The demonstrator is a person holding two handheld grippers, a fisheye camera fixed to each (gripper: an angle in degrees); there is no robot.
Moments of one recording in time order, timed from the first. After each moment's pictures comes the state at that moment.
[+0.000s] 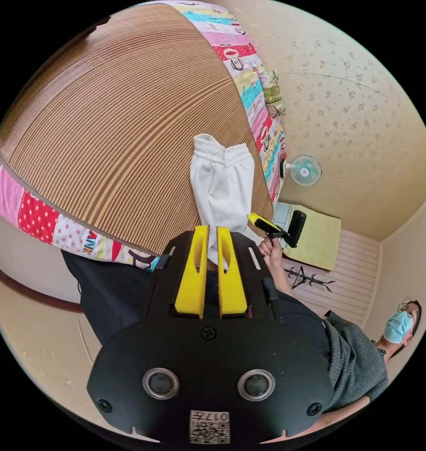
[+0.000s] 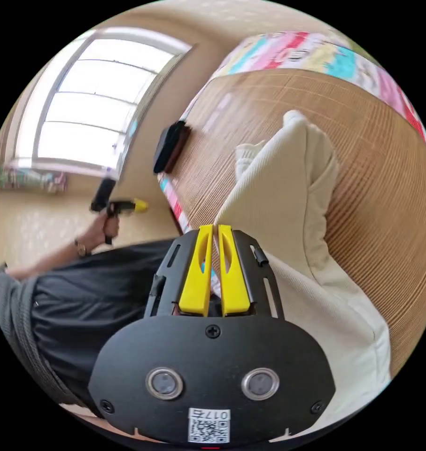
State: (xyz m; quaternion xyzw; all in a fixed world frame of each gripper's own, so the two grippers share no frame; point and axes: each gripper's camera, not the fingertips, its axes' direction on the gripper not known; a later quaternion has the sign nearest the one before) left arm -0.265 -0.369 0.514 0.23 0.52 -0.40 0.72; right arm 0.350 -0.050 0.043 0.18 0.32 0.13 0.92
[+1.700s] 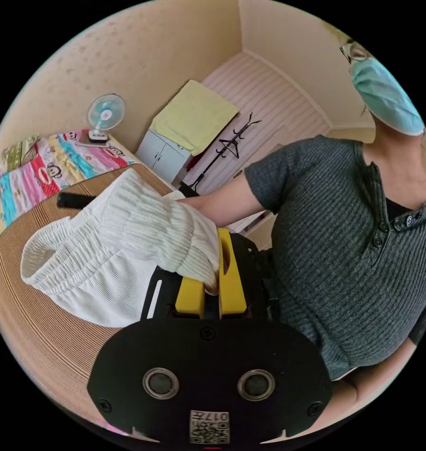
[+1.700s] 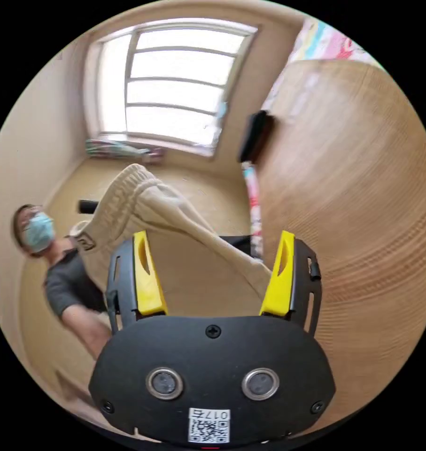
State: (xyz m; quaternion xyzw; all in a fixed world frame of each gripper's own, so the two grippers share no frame) left arm 0.055 -0.576 0.297 0.39 0.40 0.23 0.80; right arm 0.395 0.123 -0.095 0.15 -0.05 -0.06 0.99
